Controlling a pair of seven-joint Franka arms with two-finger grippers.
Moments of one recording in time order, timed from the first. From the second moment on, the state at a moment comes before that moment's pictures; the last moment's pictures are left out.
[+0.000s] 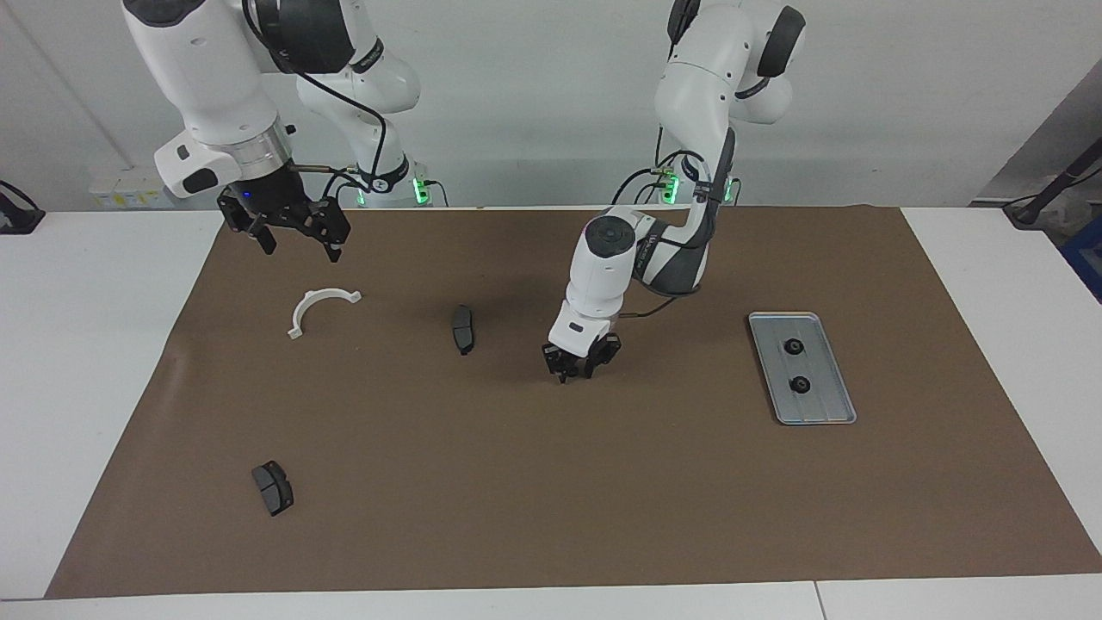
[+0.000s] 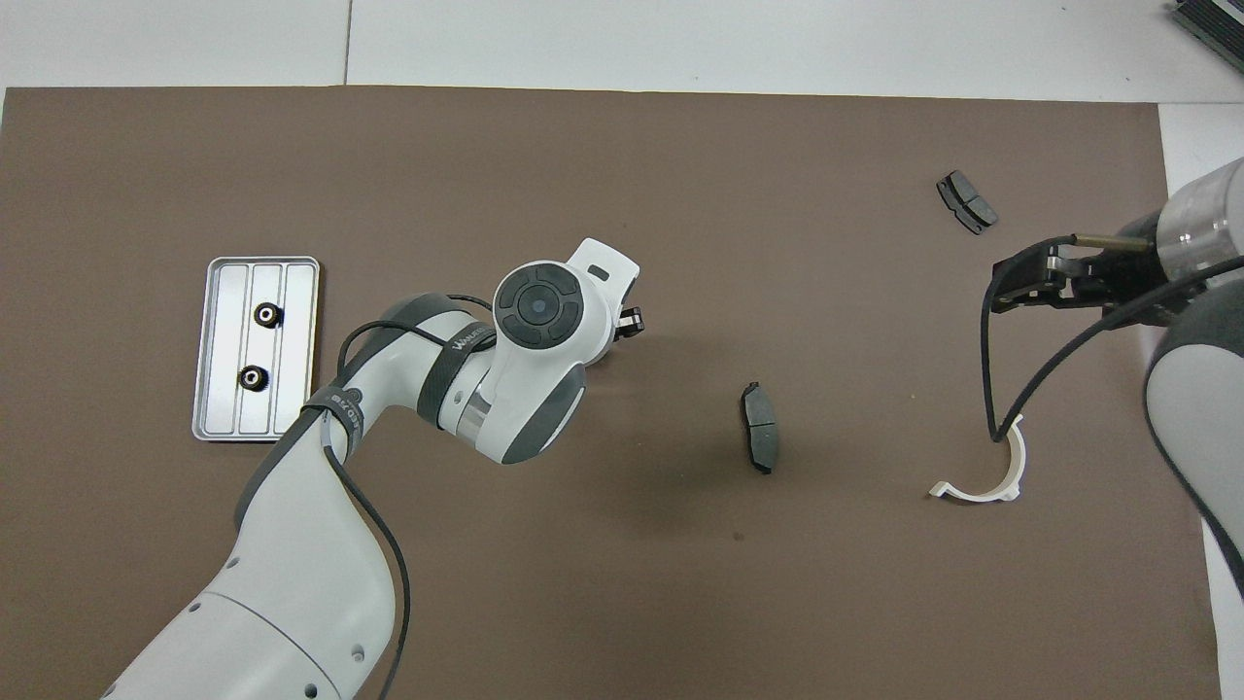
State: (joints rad) left arm -0.55 0.50 -0.09 -1.75 0.01 2.39 -0.80; right arm 0.05 0.02 0.04 -1.60 -0.02 1.62 0.26
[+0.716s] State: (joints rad) left arm -0.55 0.50 -0.09 -1.75 0.01 2.39 -0.80; right arm 0.05 0.02 0.05 -1.60 -0.02 1.61 0.23
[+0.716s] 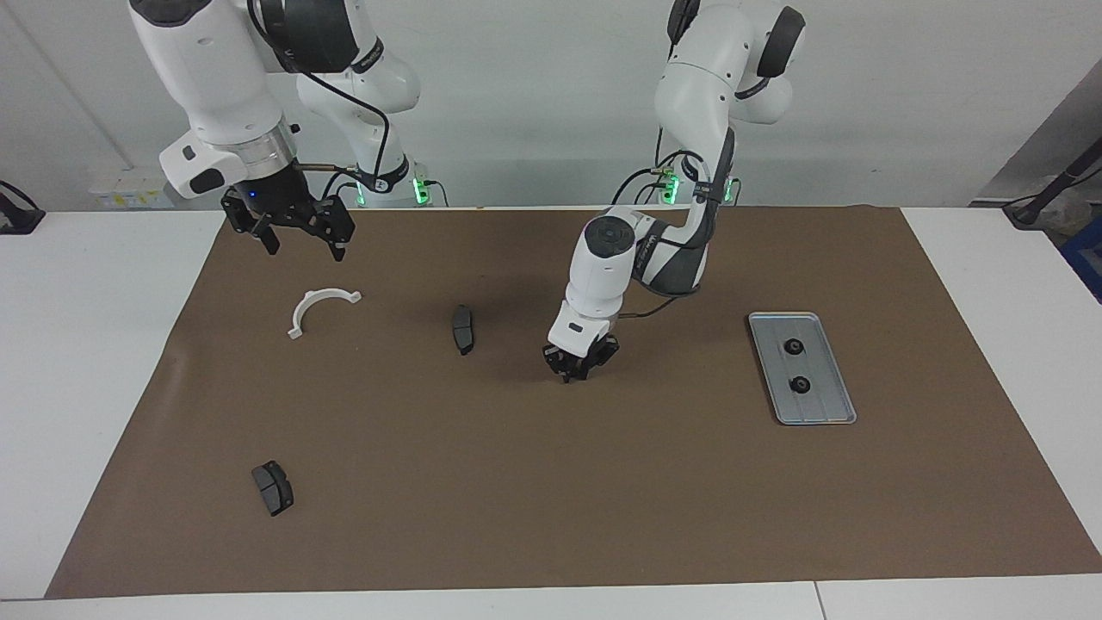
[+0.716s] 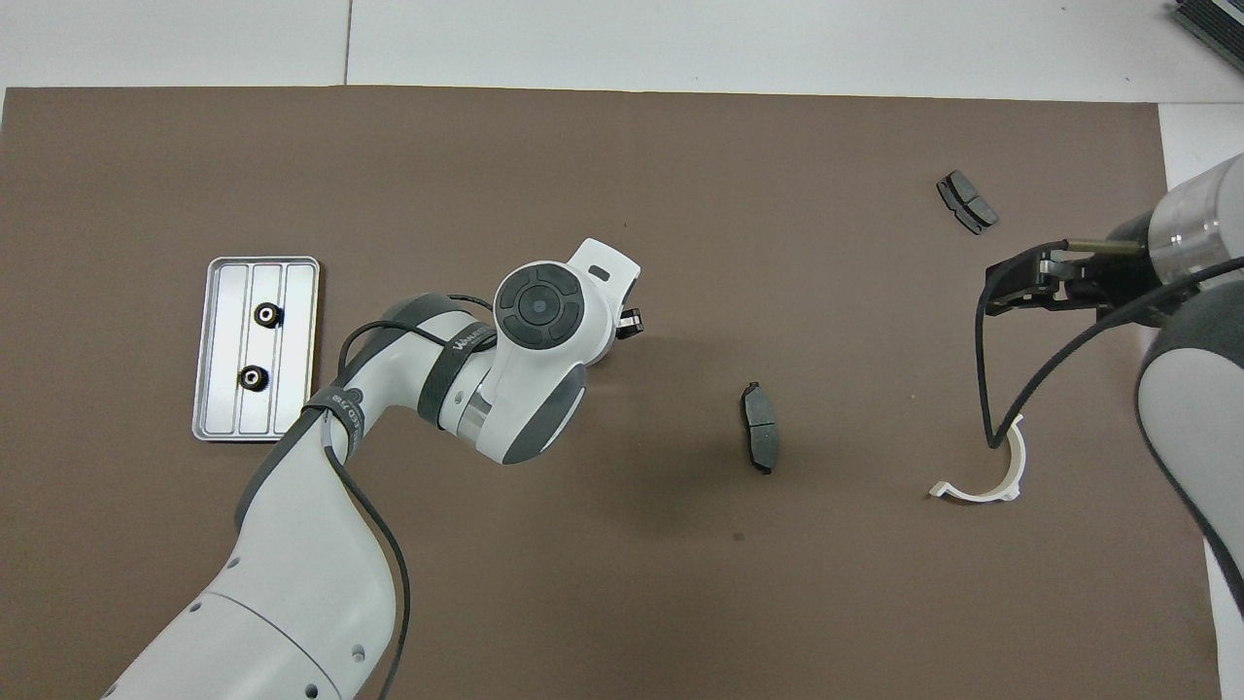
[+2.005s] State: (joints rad) left arm -0.54 0.50 -0.08 -1.71 0.01 2.32 -0.80; right arm 0.04 0.02 0.04 -1.60 -0.02 1.61 0.21
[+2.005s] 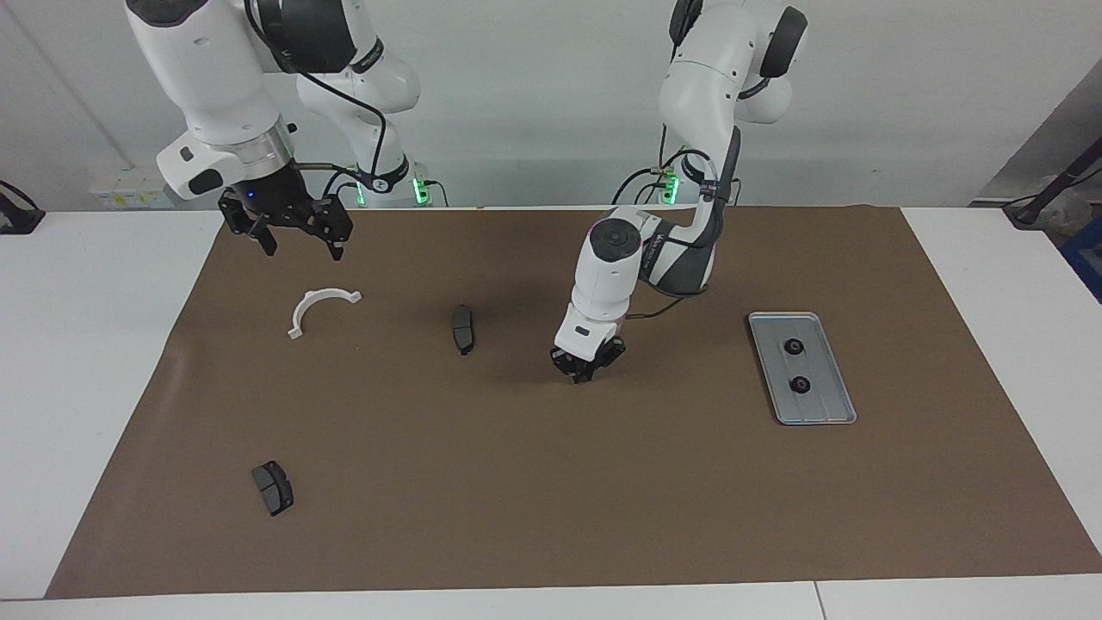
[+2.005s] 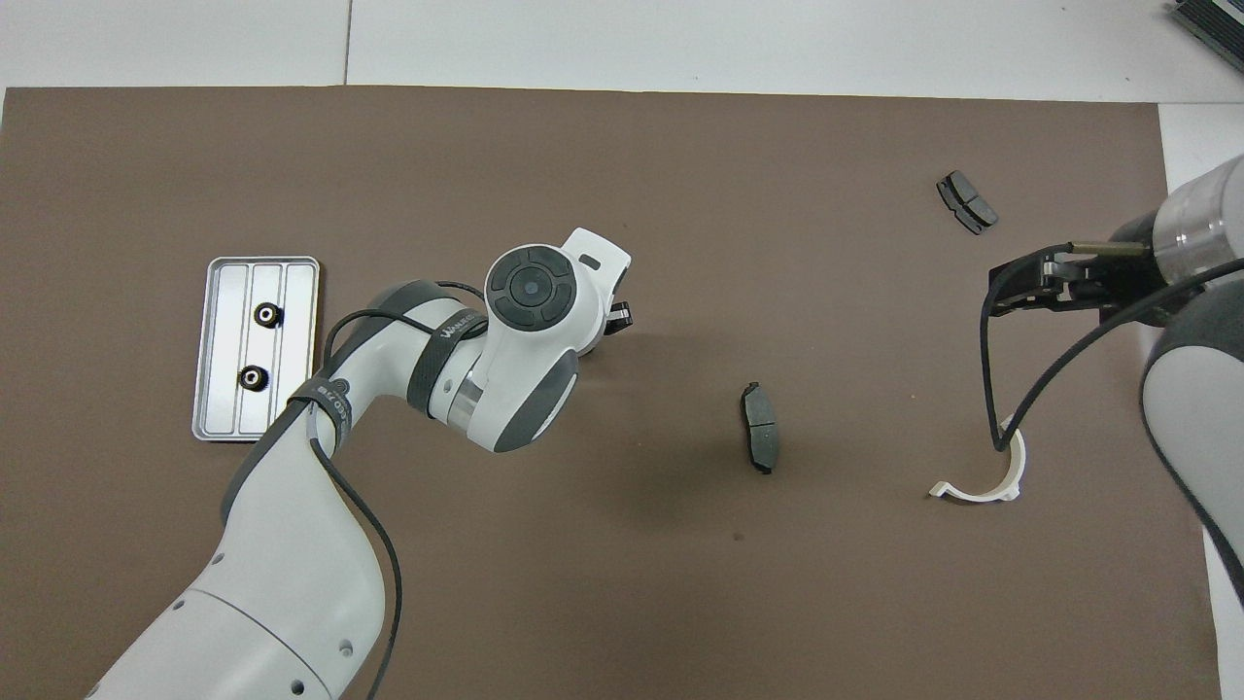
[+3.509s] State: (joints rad) left arm 0.13 0.31 -0.07 -1.83 0.01 1.93 0.26; right arm 0.04 0.02 0.04 -1.60 -0.02 1.61 0.21
